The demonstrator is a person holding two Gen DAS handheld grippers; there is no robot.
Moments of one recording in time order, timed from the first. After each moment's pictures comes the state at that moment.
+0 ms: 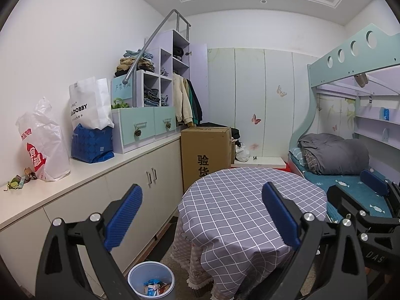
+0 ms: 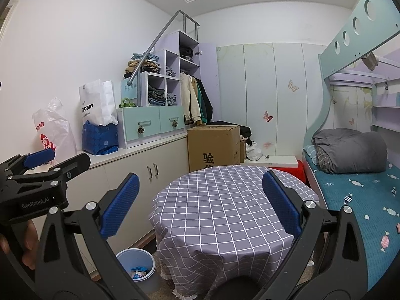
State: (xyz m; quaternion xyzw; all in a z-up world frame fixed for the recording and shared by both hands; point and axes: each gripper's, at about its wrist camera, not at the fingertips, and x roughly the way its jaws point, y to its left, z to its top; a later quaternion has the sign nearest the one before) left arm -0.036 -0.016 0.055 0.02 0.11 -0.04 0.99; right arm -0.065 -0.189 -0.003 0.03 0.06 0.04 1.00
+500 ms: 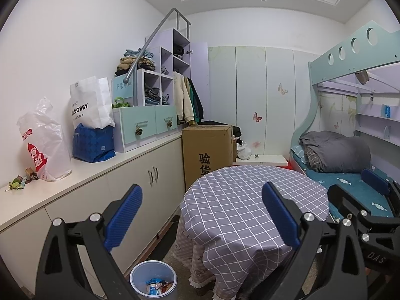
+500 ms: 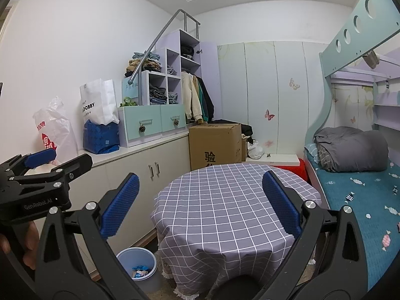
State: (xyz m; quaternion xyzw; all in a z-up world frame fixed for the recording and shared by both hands) left arm -0.037 -0.014 0.051 0.03 0.11 -0.04 0.99; right arm -0.063 -0.179 -0.007 0.03 0.06 0.04 1.00
